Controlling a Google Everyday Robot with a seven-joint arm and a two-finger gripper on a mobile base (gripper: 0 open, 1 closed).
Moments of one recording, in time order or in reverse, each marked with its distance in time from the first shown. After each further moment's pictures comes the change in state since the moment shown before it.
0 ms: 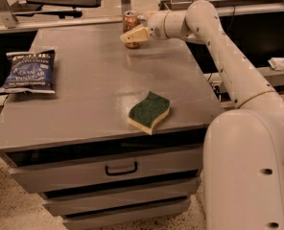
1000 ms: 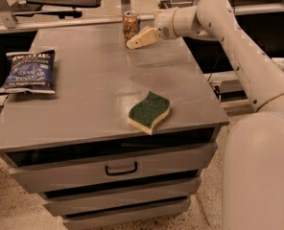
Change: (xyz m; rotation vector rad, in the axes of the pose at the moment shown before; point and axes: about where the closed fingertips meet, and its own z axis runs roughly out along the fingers) arm -0.006 0.019 -0.040 -0.040 0.055 -0.049
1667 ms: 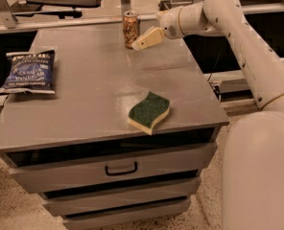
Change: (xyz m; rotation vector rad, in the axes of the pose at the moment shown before) arm 0.006 0.005 -0.021 -0.052 0.058 0.033
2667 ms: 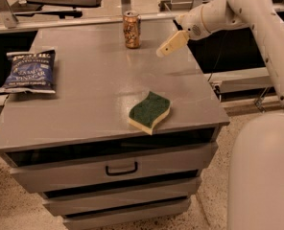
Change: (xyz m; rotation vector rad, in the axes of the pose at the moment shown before) arm 0.041 -0.006 -0.070 -0.018 0.201 -0.028
